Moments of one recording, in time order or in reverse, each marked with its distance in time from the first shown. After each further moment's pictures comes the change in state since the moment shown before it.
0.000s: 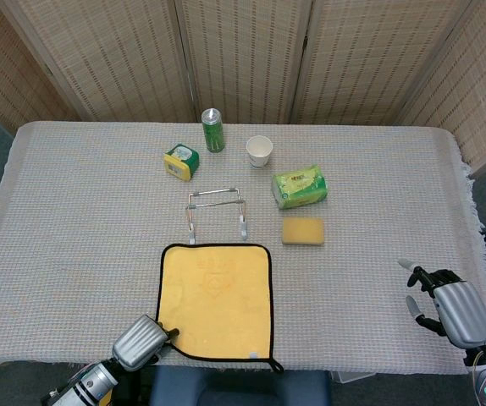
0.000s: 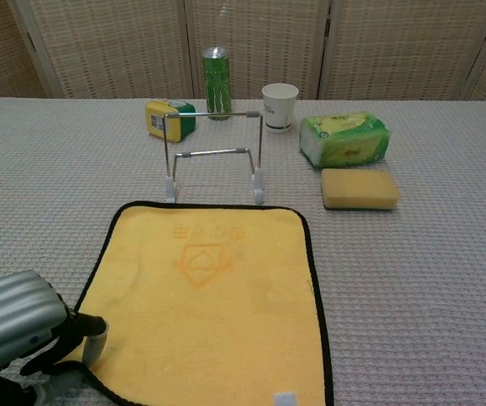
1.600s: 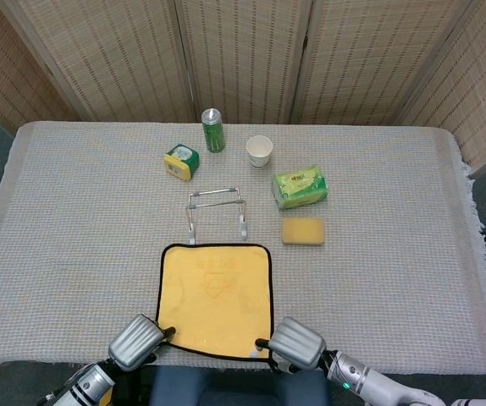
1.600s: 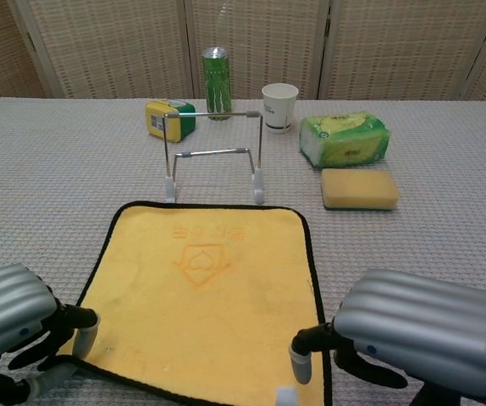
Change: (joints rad) left arm 0.015 0.011 0.006 -0.024 -0.017 0.034 0.011; right arm 0.407 -0.423 -0.078 0.023 -0.165 -0.611 -0.281
